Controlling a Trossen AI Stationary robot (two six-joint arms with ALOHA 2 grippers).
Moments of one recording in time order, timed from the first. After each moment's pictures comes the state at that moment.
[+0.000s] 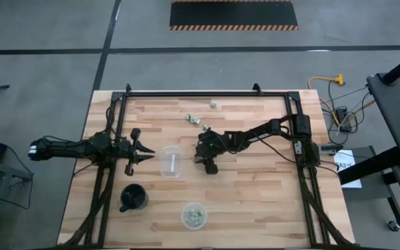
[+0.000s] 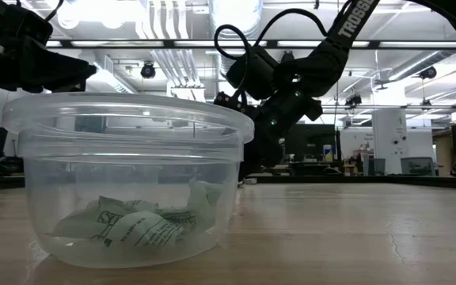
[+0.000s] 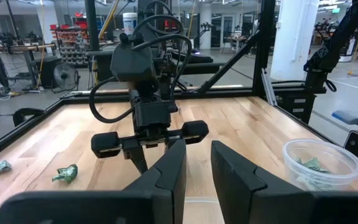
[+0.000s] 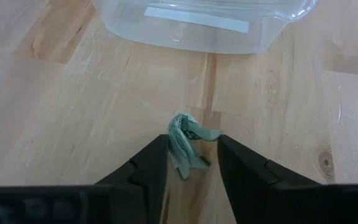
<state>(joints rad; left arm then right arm) -0.03 0.11 0.01 0.04 0.05 0.01 -0.09 2.06 1.10 0.22 -0.22 -0.17</state>
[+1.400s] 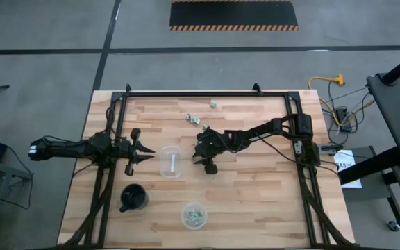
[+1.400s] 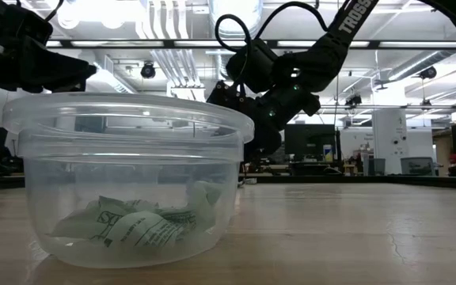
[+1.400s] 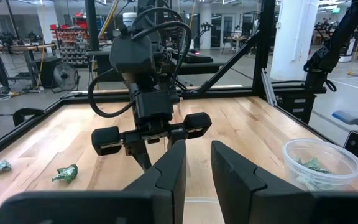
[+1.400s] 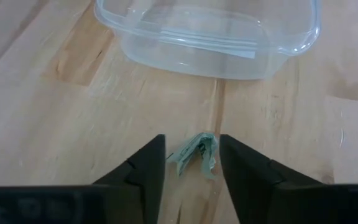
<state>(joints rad) -0.03 0.11 0.01 0.04 0.05 0.01 -0.09 2.05 1.11 0.22 -0.27 -0.16</state>
